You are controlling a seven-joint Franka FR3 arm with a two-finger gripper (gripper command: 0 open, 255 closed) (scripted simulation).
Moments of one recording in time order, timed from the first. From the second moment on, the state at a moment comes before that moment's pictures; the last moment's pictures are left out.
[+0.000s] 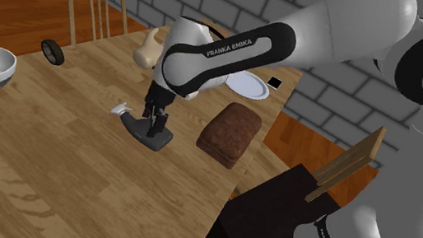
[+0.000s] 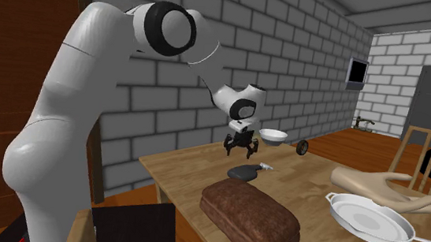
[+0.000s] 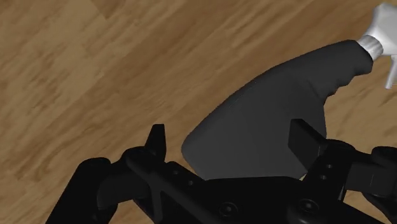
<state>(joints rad) 0.39 0.43 0.18 -1.89 0.25 2.39 2.15</state>
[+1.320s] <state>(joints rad) 0.64 0.89 -0.08 -1.27 0.06 2.11 2.99</state>
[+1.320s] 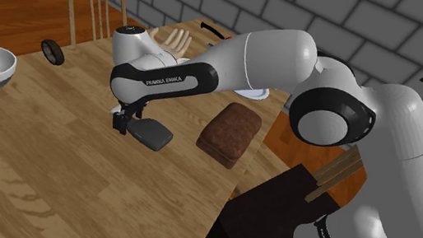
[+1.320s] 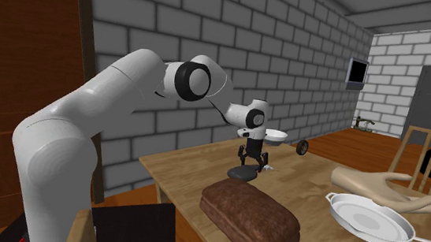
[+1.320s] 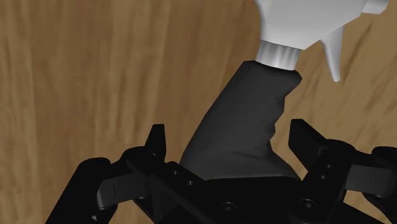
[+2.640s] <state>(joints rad) 0.64 0.83 -0.08 -1.27 0.06 2.05 3.00</state>
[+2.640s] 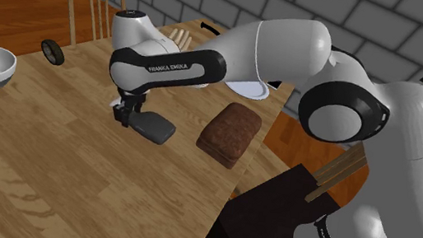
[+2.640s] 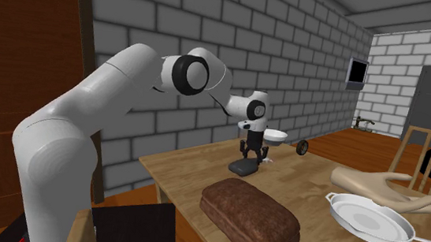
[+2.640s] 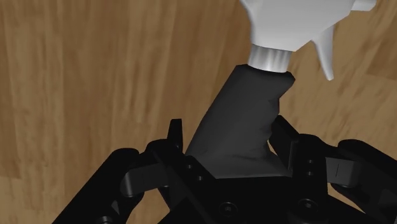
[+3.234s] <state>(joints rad) 0.64 0.78 -0.08 -1.23 0.05 1.97 3.00</state>
